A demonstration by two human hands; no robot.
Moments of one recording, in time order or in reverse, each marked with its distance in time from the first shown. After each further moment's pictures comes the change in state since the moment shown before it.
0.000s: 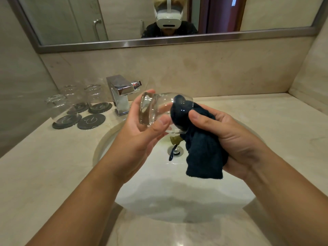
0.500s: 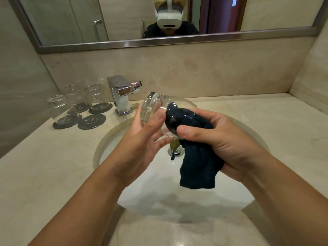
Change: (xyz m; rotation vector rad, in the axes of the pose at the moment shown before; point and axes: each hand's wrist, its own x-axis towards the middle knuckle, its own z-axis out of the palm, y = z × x) left_hand -0.001 -0.003 0.004 -0.081 -0.047 -0.096; right_hand 0.000 0.006 0.003 -0.127 -0.009 -0.022
